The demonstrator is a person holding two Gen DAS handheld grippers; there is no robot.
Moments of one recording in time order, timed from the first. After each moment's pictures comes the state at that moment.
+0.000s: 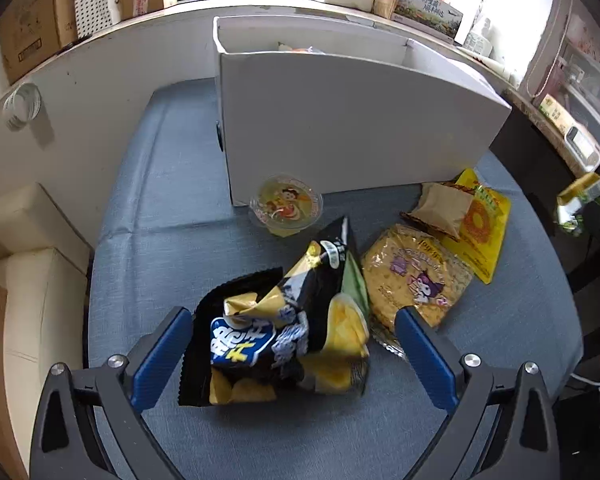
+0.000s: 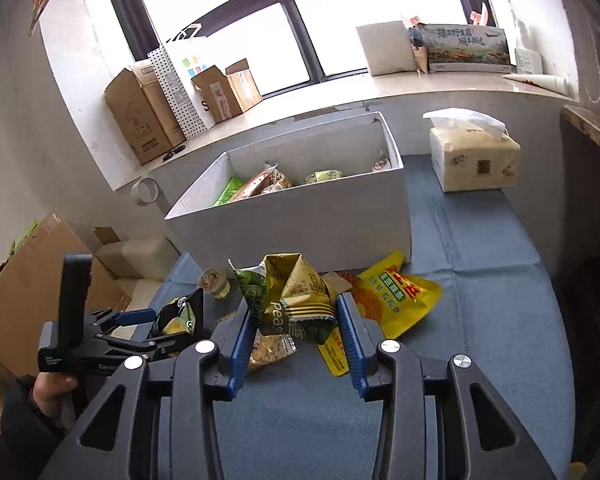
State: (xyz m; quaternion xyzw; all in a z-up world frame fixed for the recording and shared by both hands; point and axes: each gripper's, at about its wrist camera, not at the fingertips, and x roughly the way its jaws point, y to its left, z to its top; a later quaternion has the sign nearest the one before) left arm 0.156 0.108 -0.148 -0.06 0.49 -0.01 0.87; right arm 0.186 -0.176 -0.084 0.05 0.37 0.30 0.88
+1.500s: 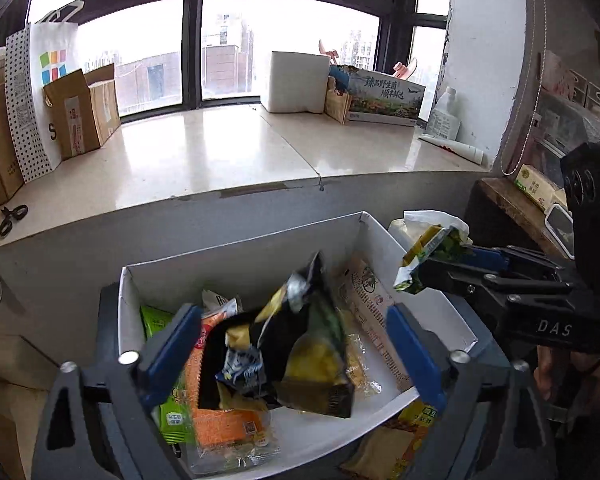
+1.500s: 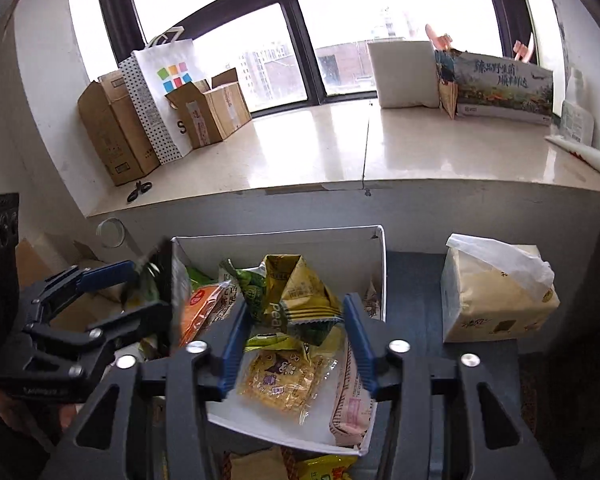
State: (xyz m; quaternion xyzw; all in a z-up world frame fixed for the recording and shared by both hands) left arm 0.336 0.072 -0.017 -0.04 0.37 -0.06 0.93; right arm 0.388 -0.119 -0.032 0.01 0.38 0.31 0.87
